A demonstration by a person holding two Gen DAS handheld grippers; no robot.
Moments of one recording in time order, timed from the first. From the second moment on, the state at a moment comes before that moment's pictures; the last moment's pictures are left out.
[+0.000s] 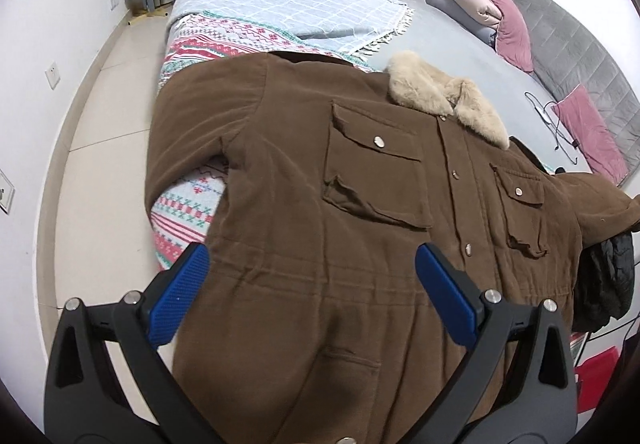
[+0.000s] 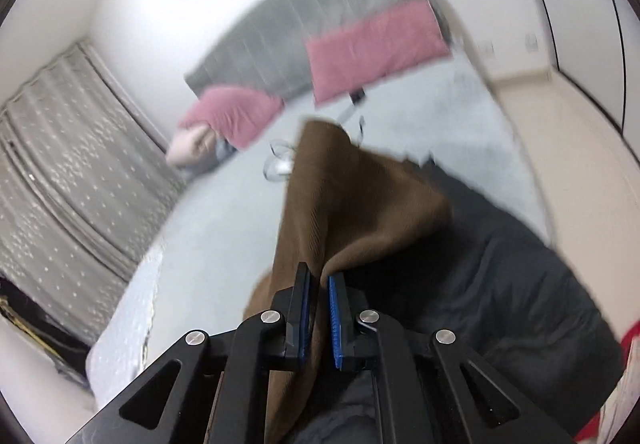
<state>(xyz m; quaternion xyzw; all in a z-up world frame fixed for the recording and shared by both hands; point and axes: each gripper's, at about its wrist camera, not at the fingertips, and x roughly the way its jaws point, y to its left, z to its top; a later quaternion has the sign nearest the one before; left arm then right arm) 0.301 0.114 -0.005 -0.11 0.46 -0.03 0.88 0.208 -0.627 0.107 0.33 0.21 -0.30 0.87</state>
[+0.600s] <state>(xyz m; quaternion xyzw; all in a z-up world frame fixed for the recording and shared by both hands) 0.308 0.151 0.005 -0.16 0.45 -0.01 0.88 0.336 -0.308 0.150 0.02 0.20 -0.08 0.98</state>
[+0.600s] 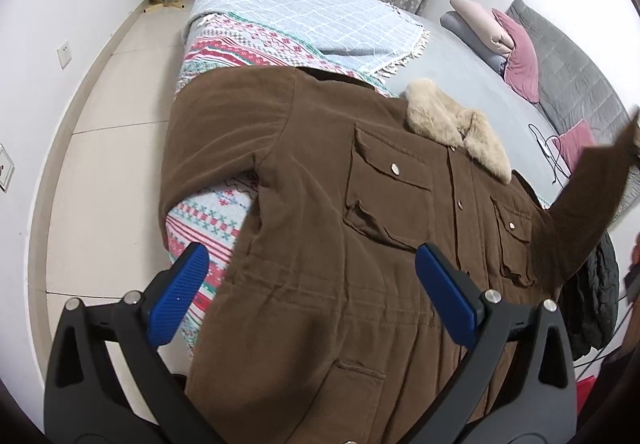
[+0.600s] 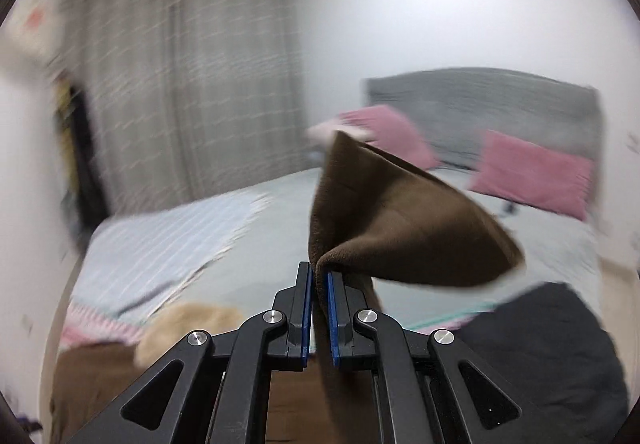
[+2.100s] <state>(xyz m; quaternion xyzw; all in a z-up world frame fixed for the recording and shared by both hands) 0.308 0.166 -0.001 -0.18 0.46 -0.01 0.87 0.359 -0.170 -0.053 -0.01 0.47 0.14 0.87</state>
